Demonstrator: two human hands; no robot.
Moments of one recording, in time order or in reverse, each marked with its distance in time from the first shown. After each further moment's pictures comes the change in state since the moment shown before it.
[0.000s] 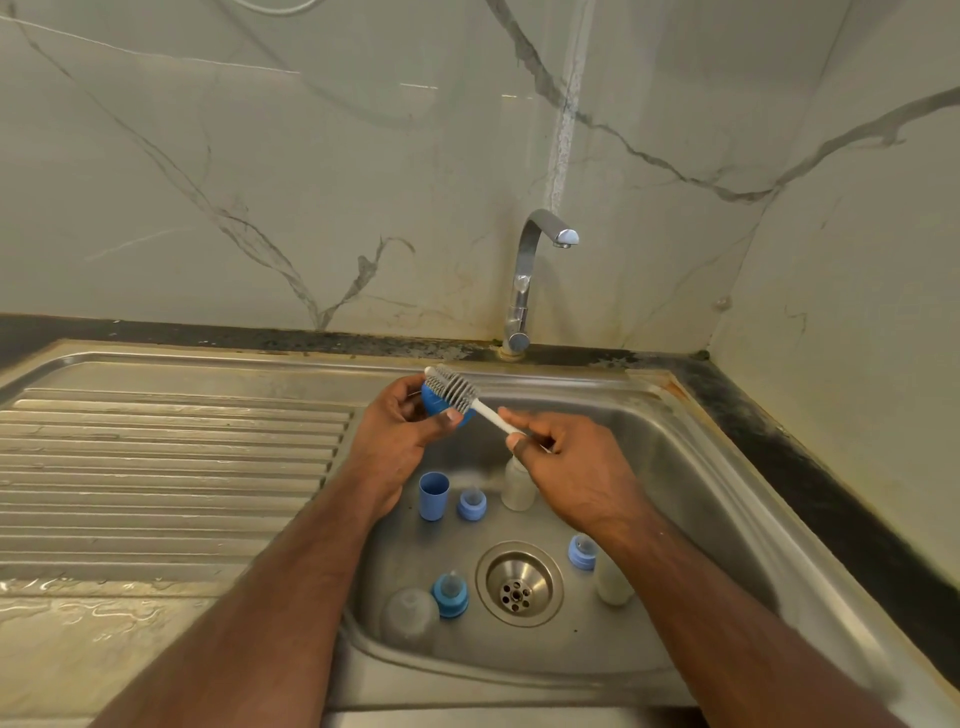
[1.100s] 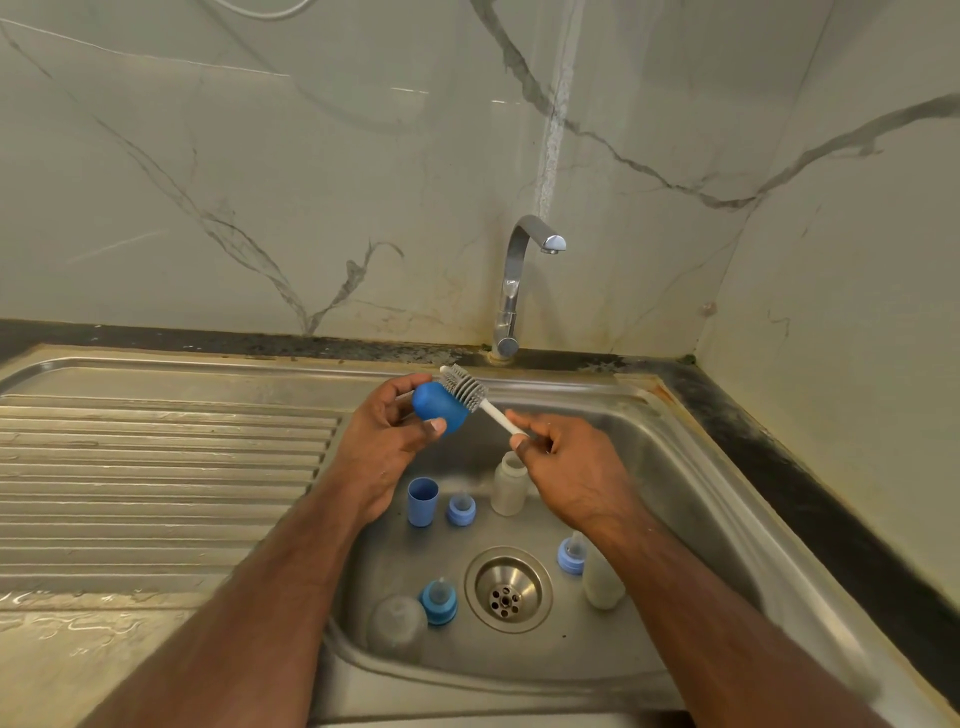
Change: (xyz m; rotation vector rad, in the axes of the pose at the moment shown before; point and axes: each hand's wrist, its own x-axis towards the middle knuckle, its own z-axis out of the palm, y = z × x) left_hand 0.002 0.000 -0.002 -0.041 -0.056 -0.019; right_hand 0.005 0.007 -0.004 -0.004 0.021 0.064
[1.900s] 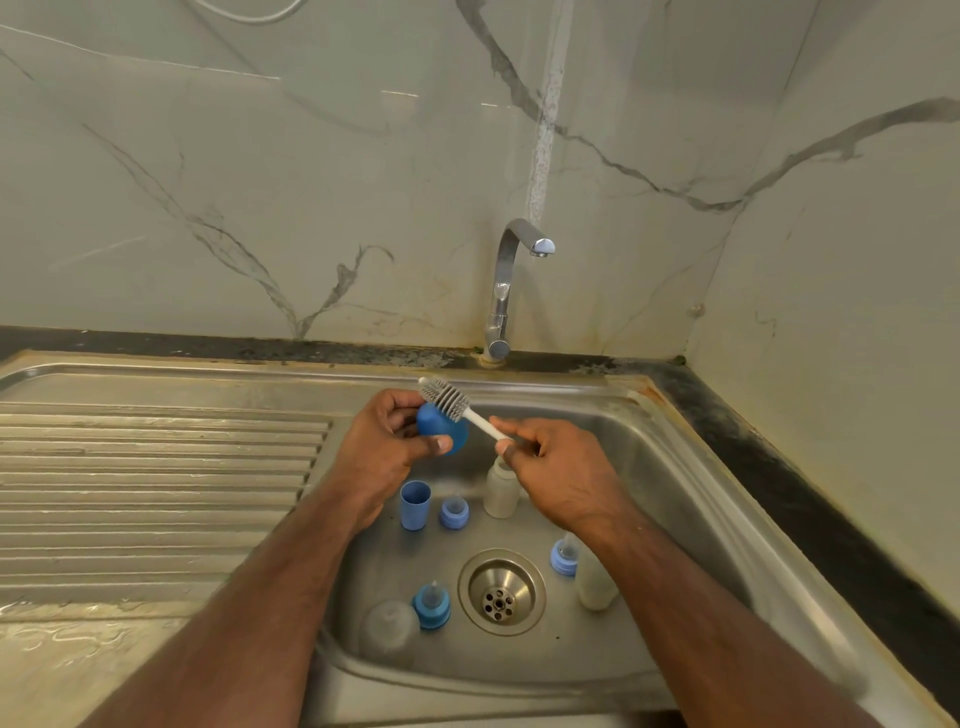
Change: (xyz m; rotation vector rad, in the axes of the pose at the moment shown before) left_hand -0.003 0.000 0.005 0.096 -0.002 -0.002; right_hand 0.000 -0.002 -0.001 -0.023 -0.043 -0.031
